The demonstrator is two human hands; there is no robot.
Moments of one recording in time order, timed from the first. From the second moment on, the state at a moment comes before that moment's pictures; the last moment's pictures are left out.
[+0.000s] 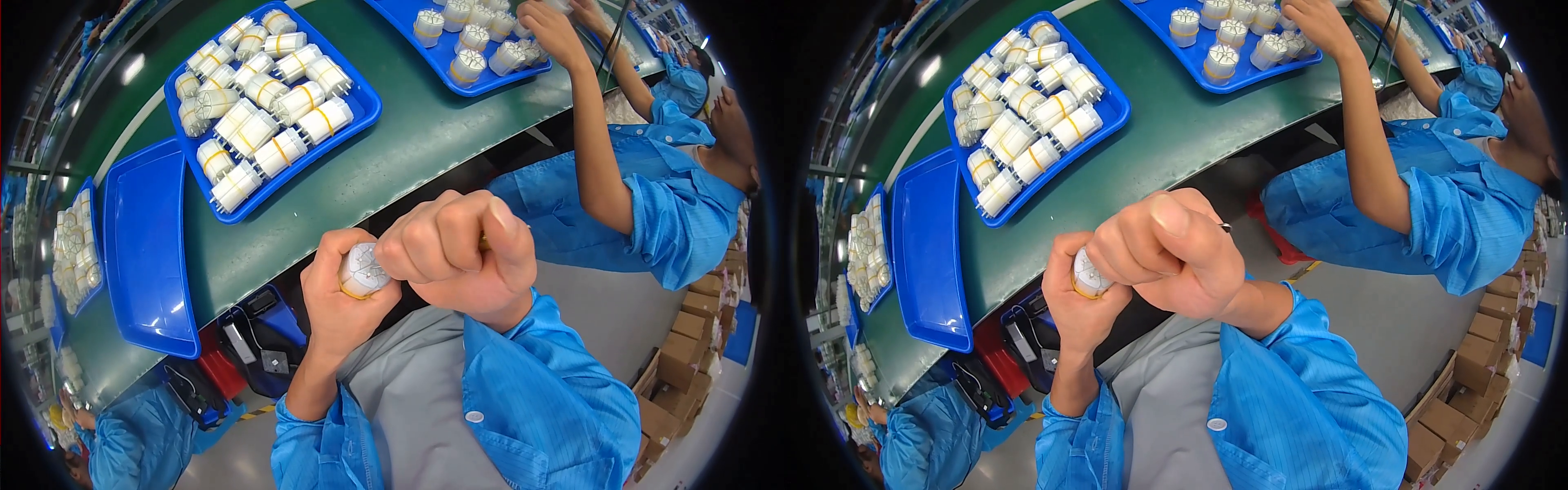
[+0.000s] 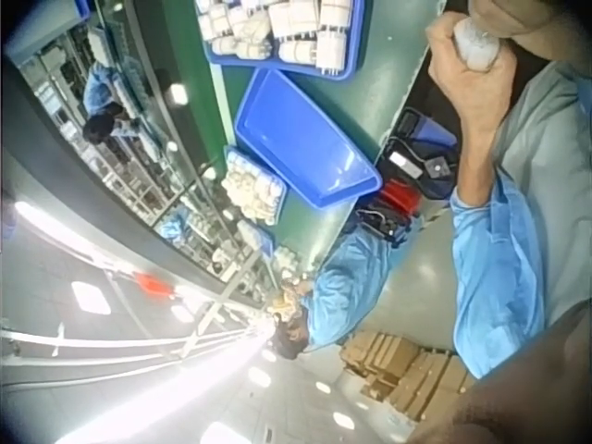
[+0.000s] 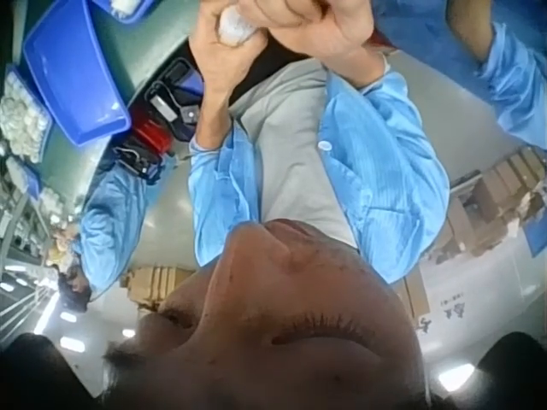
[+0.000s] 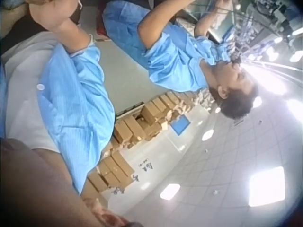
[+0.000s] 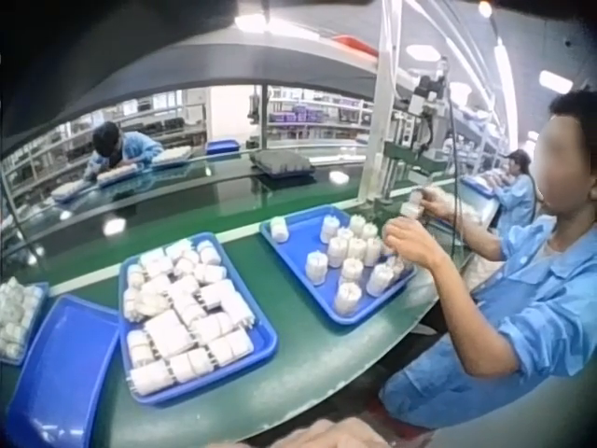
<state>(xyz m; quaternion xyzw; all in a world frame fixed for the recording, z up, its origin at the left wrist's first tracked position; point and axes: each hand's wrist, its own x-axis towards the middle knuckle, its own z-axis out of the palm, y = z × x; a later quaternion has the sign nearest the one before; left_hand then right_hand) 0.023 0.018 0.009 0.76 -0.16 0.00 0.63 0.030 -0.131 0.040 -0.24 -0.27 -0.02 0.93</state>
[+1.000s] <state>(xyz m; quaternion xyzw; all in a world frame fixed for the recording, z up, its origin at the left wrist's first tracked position) 0.019 0.018 -0.004 0.75 -0.18 0.01 0.64 0.023 -0.135 0.037 -0.26 -0.24 0.00 0.94</state>
